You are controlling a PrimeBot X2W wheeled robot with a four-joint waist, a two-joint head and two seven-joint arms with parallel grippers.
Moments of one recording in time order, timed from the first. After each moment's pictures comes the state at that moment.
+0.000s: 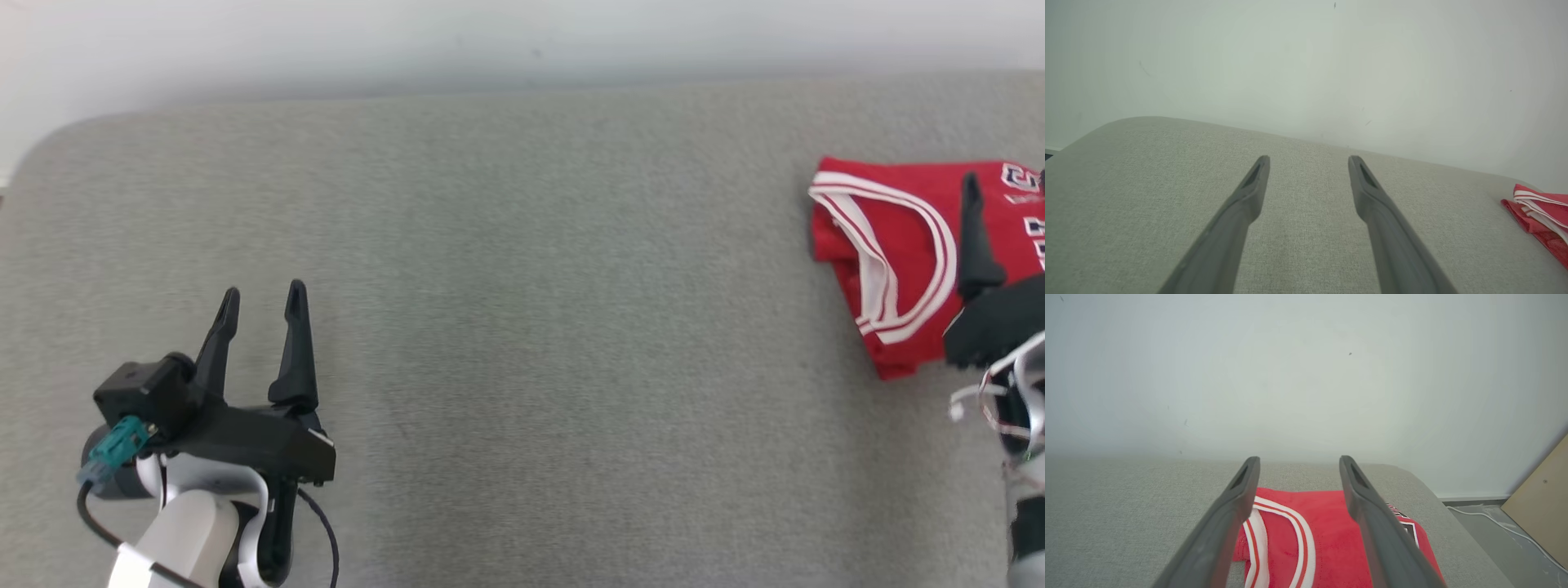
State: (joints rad) left arm -0.39 0.28 -0.47 0.20 -0.59 0.25 -0.23; right arm -0.48 -0.16 -0.32 0.32 0.00 0.13 0.01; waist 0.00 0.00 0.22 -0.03
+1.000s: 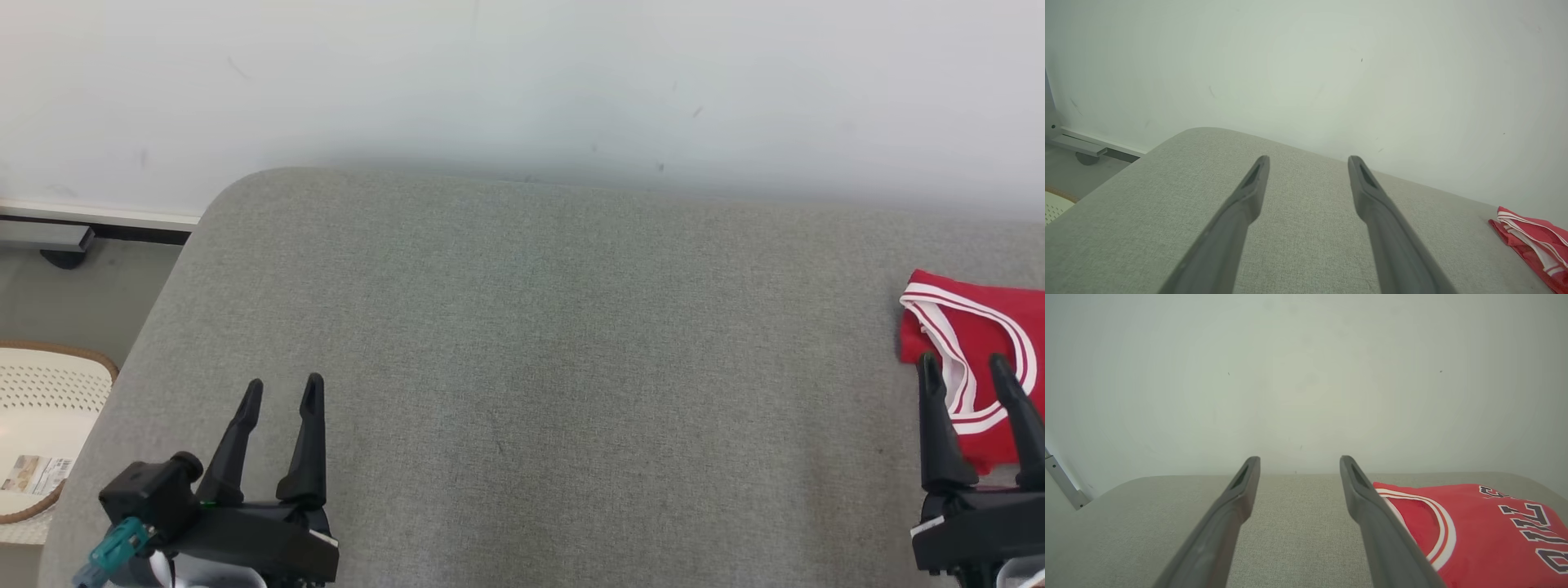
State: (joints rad) left arm -0.18 0.30 -0.45 0.11 -0.63 0.16 -0.26; right arm 0.07 -0.05 -0.27 -0.19 0.24 0.13 0.01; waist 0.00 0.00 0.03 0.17
